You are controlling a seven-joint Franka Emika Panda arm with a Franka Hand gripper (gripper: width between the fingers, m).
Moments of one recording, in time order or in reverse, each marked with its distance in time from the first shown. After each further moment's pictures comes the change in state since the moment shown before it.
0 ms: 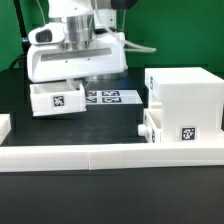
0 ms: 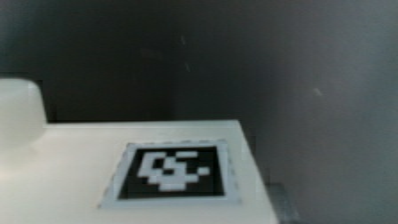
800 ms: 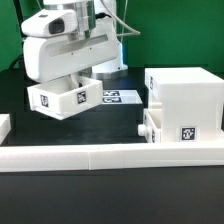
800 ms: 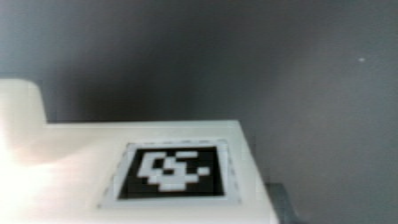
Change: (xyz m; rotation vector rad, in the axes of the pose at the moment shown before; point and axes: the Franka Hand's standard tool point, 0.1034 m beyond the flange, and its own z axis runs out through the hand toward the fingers) arm 0.039 0.006 -0.017 -0.021 -0.019 -0.608
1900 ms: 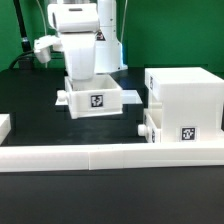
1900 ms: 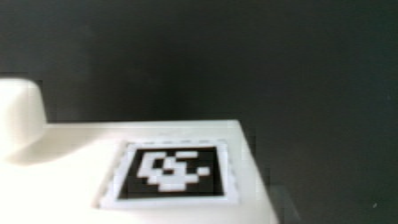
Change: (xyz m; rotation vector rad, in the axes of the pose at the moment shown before) arm 0.014 0.025 -0.005 -0.028 -0.050 -0.933
